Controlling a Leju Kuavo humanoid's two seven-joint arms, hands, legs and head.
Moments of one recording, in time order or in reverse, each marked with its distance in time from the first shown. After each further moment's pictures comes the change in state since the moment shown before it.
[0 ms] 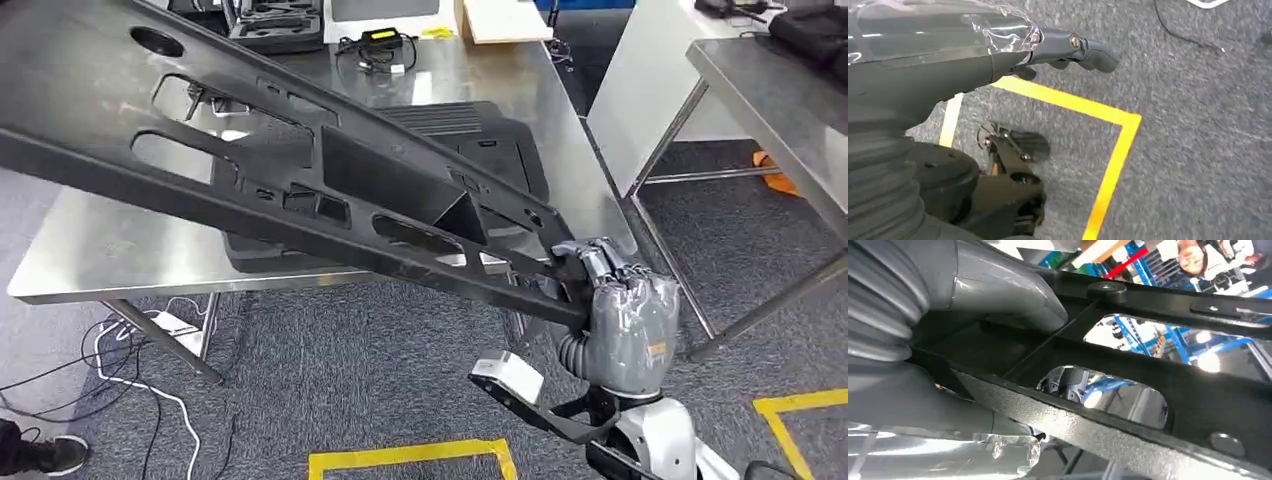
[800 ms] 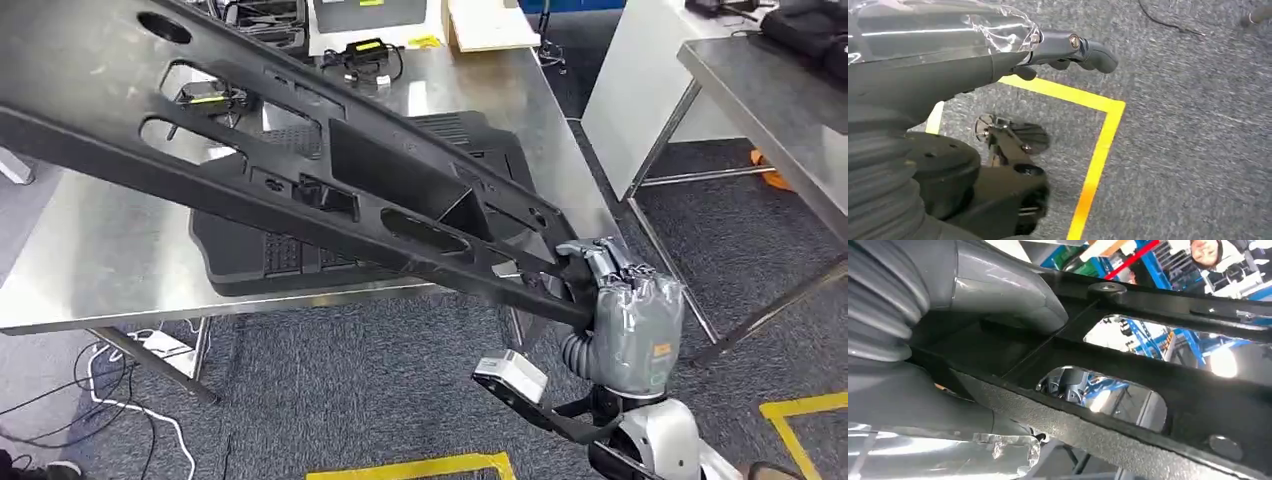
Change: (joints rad) left arm 0.002 0.000 0.000 0.000 -0.002 0.001 0.000; right arm 0.009 0.000 -0.004 -0.011 0.001 0.005 0.003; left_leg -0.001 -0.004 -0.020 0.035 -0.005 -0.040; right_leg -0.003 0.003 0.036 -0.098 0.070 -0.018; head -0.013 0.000
